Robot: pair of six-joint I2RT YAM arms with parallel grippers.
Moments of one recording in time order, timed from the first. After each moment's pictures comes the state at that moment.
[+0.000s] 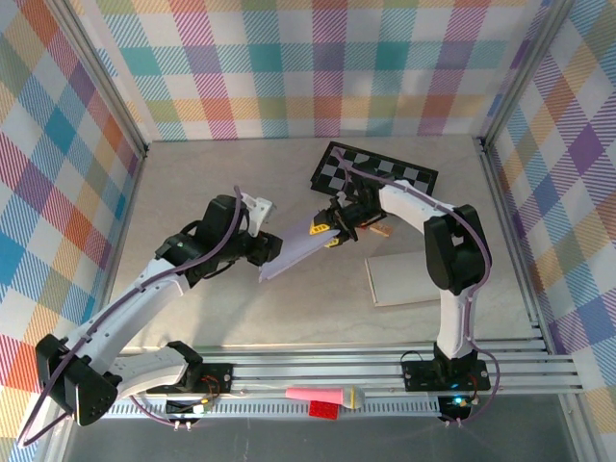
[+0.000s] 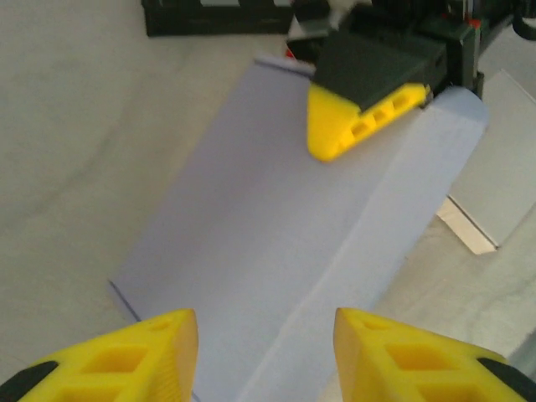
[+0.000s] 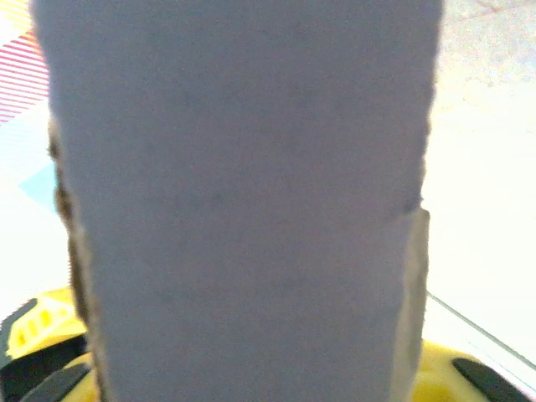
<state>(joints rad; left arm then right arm) -0.58 1.11 1.02 -0.64 0.10 -0.11 0.43 2.01 1.51 -0.84 -1.10 0.77</state>
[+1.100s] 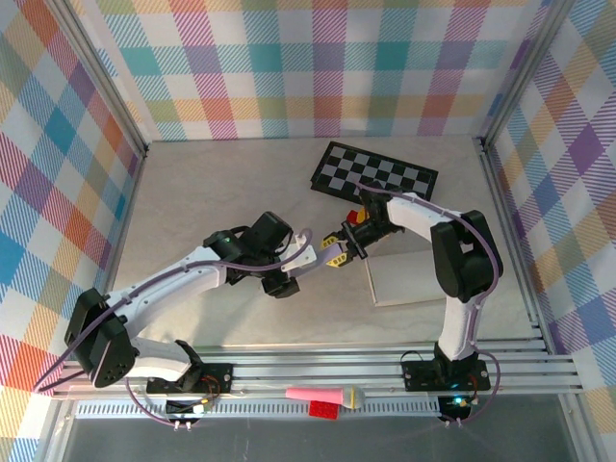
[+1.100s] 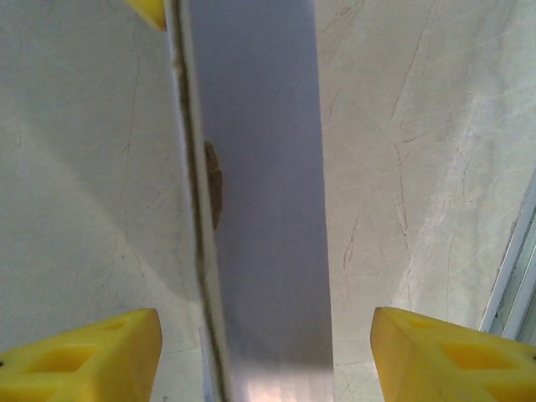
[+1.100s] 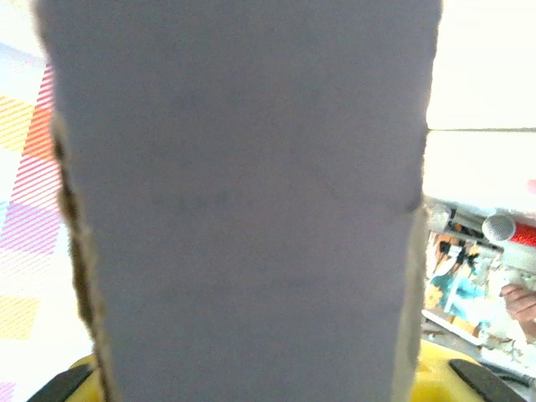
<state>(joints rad) -0.78 1.35 1.05 -0.79 0.11 0.44 0.42 1.92 1.30 -0.92 -1.19 1.25</state>
